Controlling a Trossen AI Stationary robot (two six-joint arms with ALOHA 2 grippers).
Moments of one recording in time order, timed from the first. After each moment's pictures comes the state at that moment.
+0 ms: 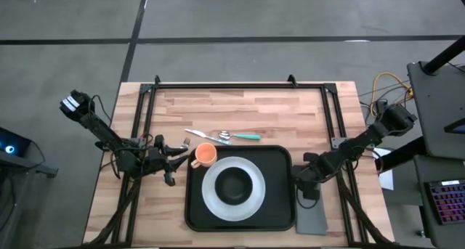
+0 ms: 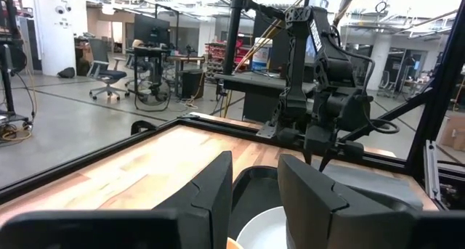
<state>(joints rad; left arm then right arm) -0.78 0.96 0.16 1.00 -1.12 0.00 0.55 1.41 0.59 -0.69 -0.02 0.72</state>
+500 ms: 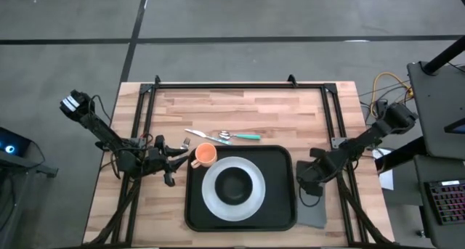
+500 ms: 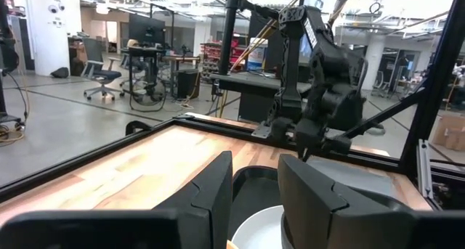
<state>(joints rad) -0.78 0.96 0.16 1.00 -1.10 0.00 0.56 1.34 0.65 -0.90 0.04 0.80</state>
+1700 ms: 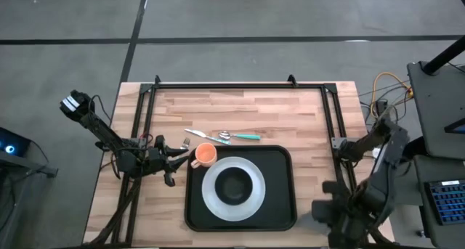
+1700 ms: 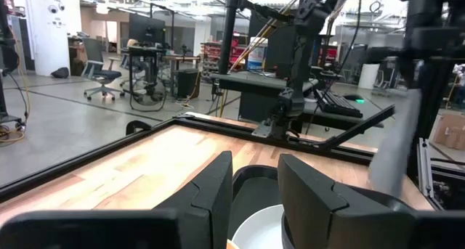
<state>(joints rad) -0.78 0.96 0.16 1.00 -1.10 0.00 0.97 1.65 1.75 -1.45 0.05 1.09</state>
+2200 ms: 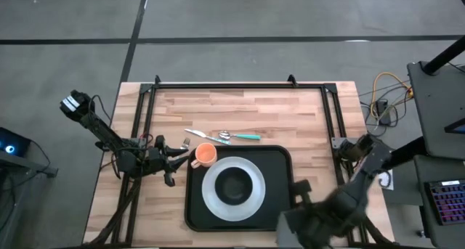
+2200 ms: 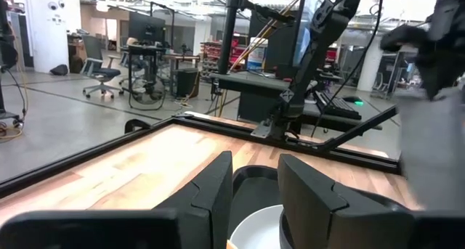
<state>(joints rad) -0.78 0.96 0.16 1.00 -1.10 -0.02 0.83 1.89 2.09 -1.57 0.19 0.56</state>
